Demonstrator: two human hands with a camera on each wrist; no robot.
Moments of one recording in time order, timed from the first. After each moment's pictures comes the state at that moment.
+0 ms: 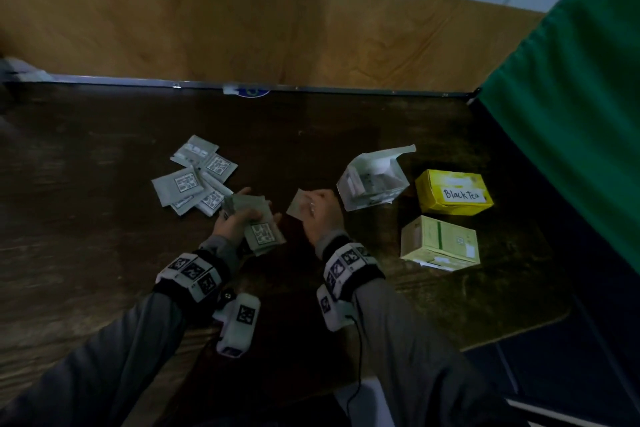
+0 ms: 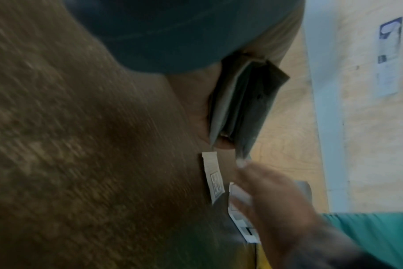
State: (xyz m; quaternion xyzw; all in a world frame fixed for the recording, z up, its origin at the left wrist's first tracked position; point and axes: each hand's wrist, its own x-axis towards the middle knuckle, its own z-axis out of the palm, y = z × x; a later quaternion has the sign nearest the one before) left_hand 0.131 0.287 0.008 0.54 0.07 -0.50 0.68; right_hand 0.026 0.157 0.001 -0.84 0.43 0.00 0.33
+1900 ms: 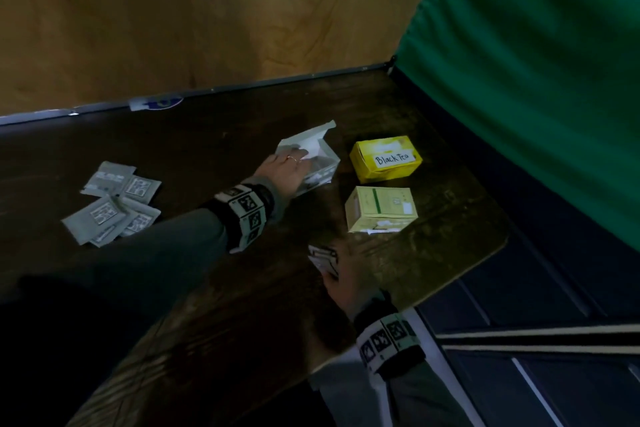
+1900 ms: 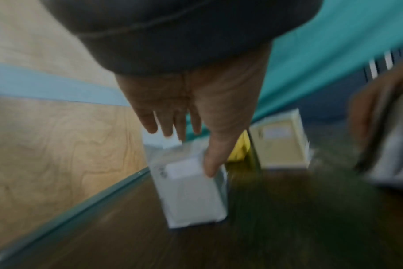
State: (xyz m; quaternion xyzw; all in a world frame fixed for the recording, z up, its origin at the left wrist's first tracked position) left_hand 0.066 0.137 0.068 0.69 -0.70 -0.16 -0.06; right_hand -0.139 0.182 -0.018 -0.81 0.51 -0.01 0.27
